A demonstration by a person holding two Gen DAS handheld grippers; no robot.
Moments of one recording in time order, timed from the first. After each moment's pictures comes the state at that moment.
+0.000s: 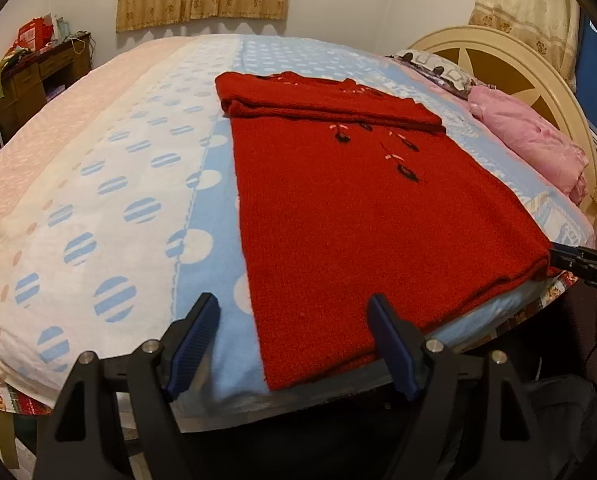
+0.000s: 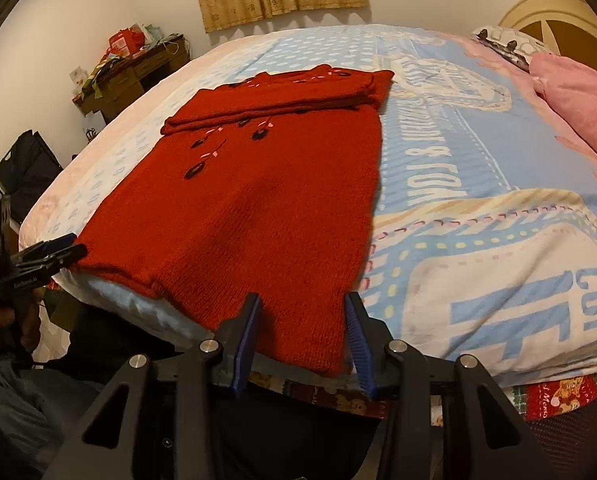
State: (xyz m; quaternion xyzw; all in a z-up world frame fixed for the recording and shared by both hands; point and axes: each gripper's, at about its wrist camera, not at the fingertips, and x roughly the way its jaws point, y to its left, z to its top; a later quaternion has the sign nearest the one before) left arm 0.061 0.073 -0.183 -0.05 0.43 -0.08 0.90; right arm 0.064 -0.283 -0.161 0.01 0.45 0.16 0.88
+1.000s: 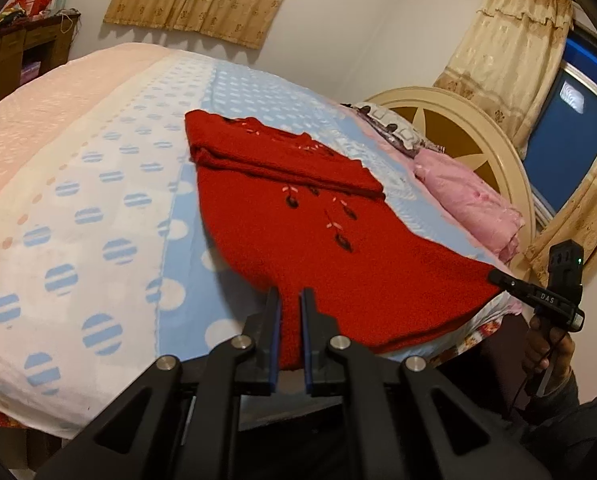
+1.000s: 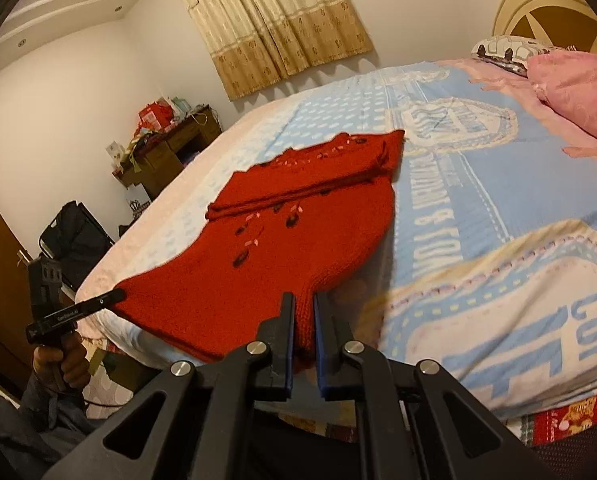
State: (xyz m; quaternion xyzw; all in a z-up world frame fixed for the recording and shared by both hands) left arm 0.064 0.105 -0.141 -0.18 0.36 -0.18 0.90; right arm 0.065 -0.317 -0.113 0.13 0.35 0.22 0.90
